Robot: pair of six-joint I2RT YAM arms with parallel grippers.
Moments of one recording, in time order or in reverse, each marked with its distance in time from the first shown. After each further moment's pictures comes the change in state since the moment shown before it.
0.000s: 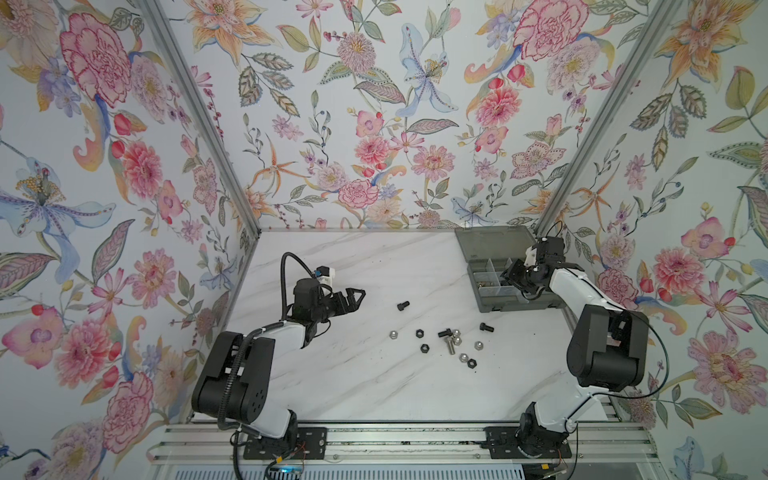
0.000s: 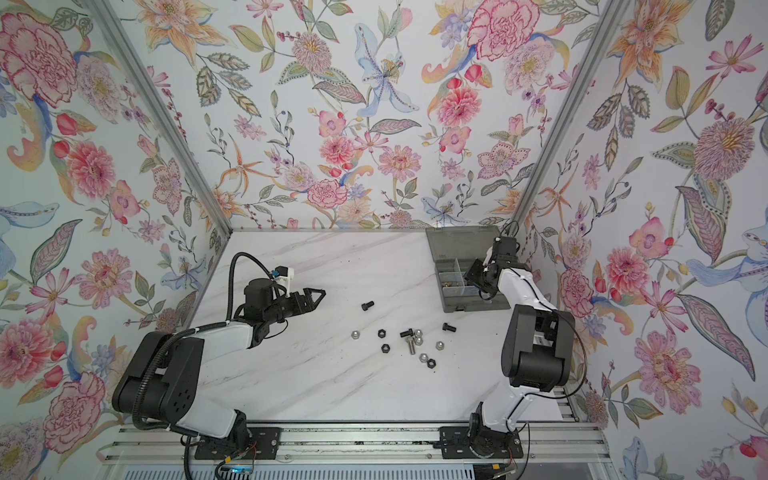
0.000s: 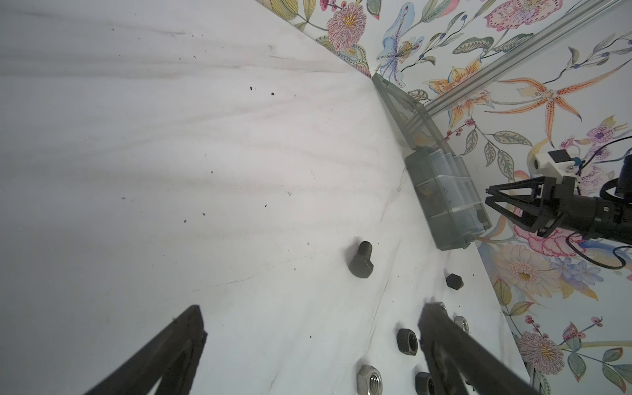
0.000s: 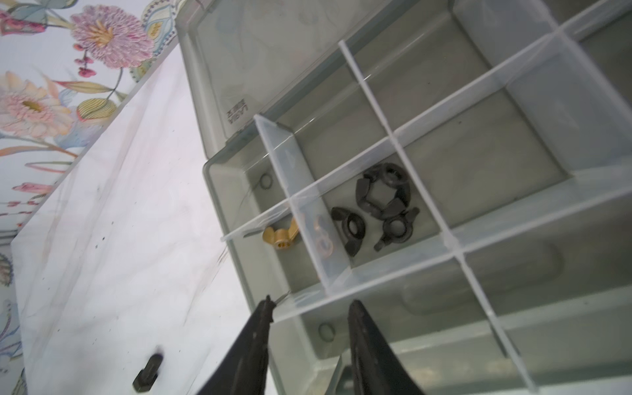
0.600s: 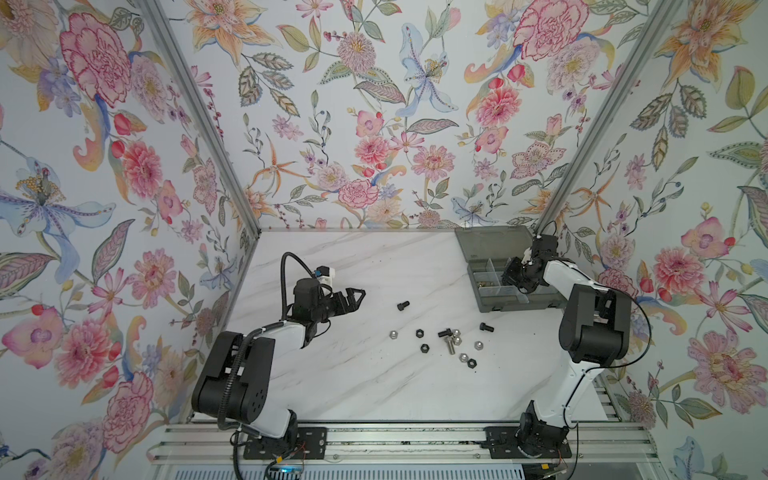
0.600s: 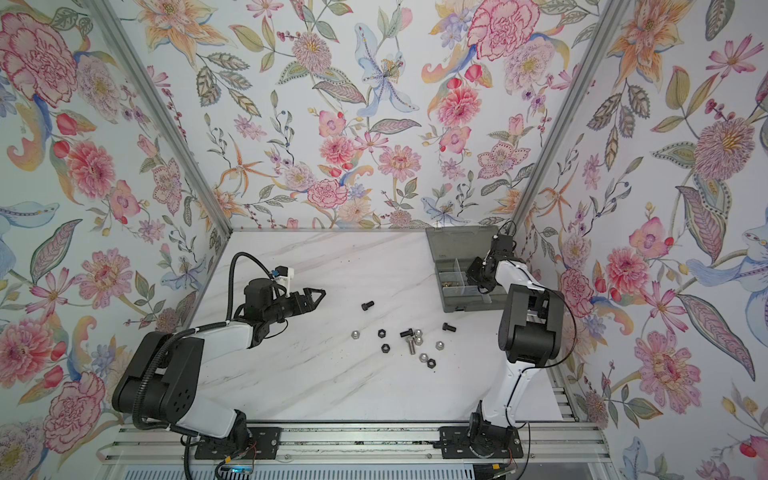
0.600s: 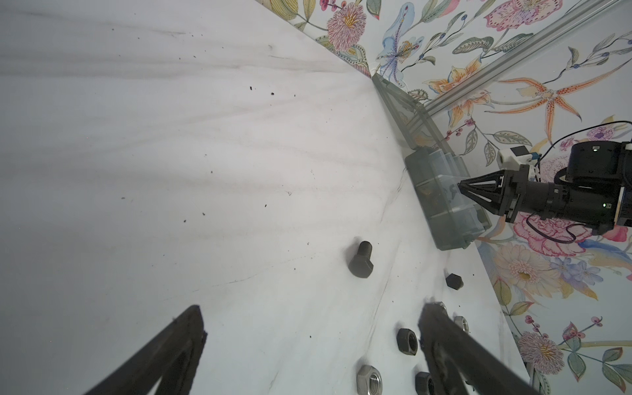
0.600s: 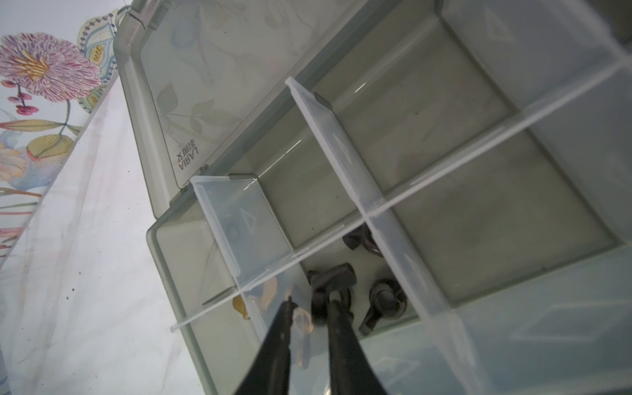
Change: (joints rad) left arm 0.000 0.000 0.000 0.000 0.000 0.000; right arm -0.035 0.254 0.167 0.030 0.036 0.053
